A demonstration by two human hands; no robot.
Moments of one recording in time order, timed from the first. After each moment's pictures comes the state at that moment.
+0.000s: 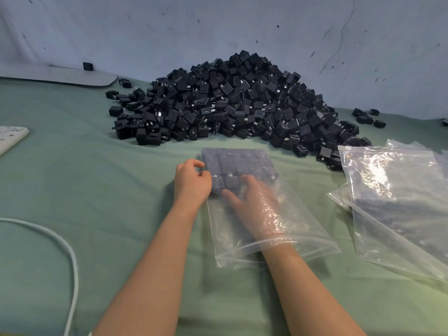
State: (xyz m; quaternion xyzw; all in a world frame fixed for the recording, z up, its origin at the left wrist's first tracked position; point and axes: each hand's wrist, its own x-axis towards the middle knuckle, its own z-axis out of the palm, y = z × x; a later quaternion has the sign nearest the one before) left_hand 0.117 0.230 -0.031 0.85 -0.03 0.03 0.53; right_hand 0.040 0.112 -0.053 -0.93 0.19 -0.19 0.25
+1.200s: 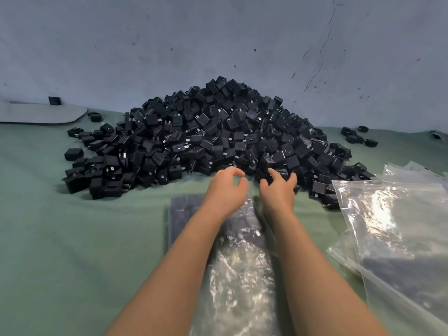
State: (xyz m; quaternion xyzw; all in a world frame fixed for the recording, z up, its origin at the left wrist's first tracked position) left_hand 0.170 0.108 0.021 0.84 -0.24 -0.05 0.48; right_hand 0.152 -0.024 -0.017 -0.83 0.37 -0.21 0.37
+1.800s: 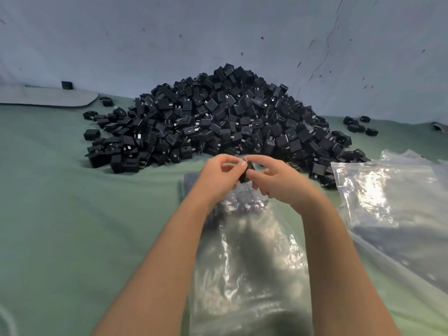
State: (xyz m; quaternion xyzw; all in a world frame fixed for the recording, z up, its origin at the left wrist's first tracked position) left_hand 0.133 0.161 0.029 0.73 -0.20 -0.13 0.64; right_hand 0.063 0.035 0.054 -0.90 0.11 -0.06 0.42
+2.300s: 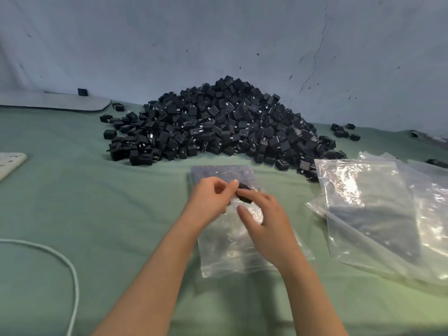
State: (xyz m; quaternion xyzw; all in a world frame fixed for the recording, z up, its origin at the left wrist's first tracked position) left_hand 0.060 0.215 0.018 0.78 -0.21 -0.10 0.59; right_hand -0.045 0.116 0.012 -0.89 0.10 -0.22 0.38
